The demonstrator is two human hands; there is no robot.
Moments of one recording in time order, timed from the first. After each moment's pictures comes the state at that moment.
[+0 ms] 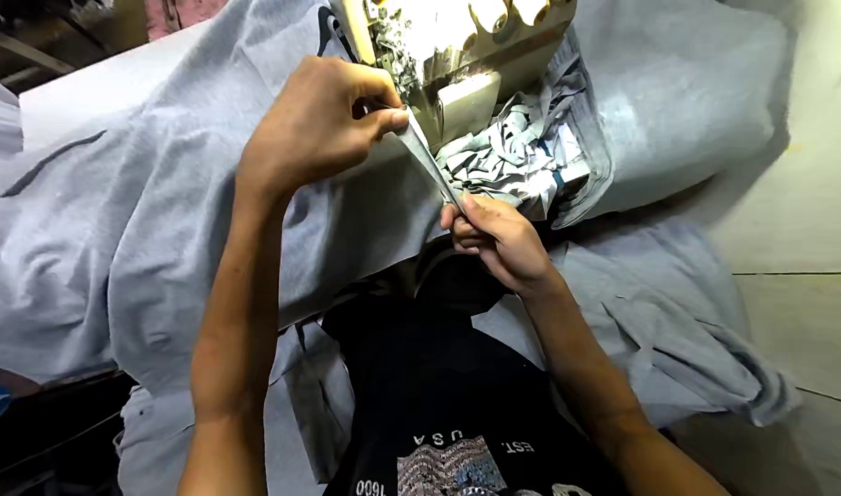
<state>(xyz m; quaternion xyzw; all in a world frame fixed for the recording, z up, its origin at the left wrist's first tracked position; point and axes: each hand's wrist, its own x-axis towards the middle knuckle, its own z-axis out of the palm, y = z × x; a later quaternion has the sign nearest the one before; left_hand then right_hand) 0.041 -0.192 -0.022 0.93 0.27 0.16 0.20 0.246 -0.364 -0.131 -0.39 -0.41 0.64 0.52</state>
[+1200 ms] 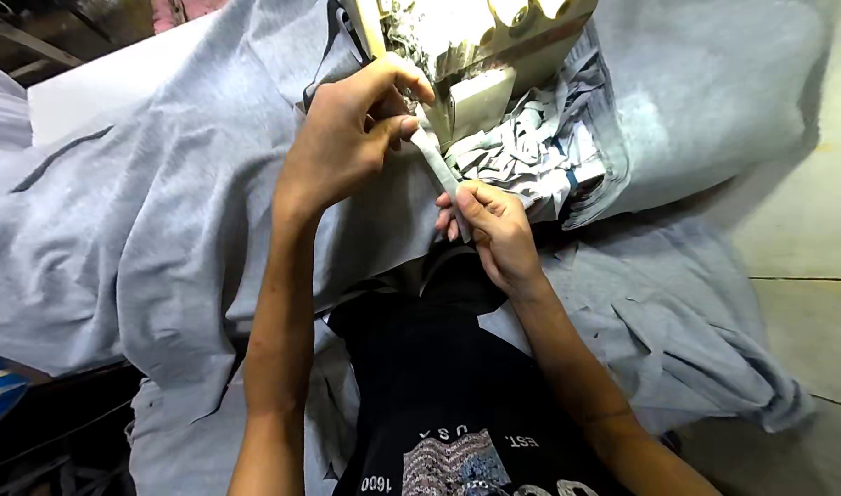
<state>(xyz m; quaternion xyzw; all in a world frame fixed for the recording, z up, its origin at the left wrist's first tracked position) 0.044 -0.202 -0.049 0.88 0.25 0.26 0.32 0.223 -0.356 -0.136 -0.41 -0.42 0.54 0.61</state>
